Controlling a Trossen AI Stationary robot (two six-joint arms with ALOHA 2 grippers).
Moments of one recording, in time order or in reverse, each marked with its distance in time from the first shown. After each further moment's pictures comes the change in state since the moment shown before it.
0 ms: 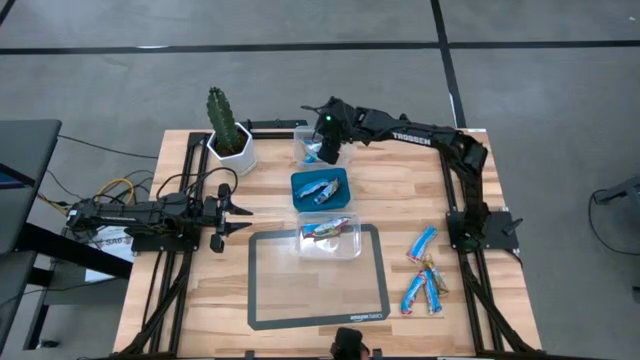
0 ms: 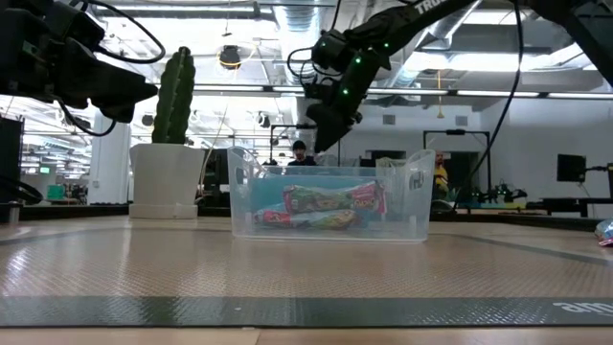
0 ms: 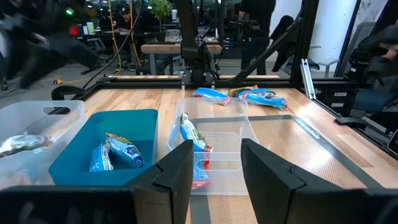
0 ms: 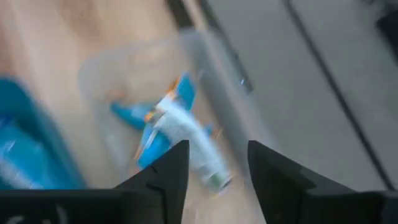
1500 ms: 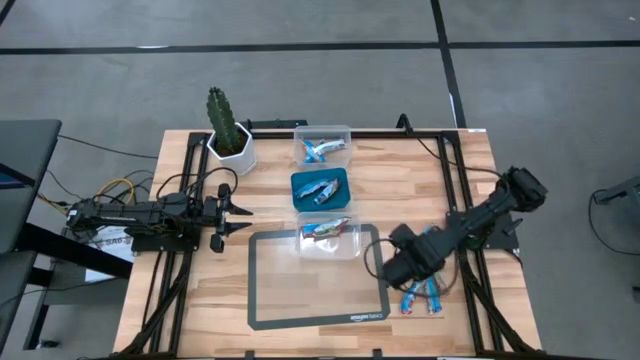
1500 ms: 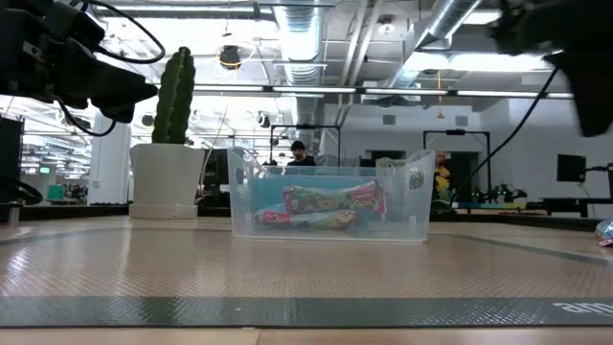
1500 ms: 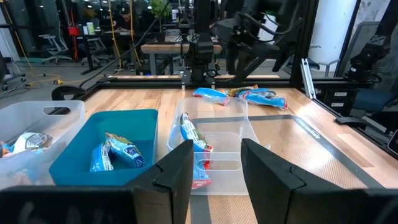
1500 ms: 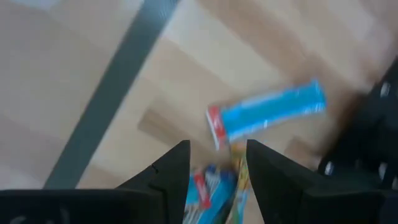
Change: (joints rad) left arm 0.000 0.000 0.000 0.000 0.000 0.001; right arm 1.018 -0.387 -0.494 -0.742 -0.043 1.709
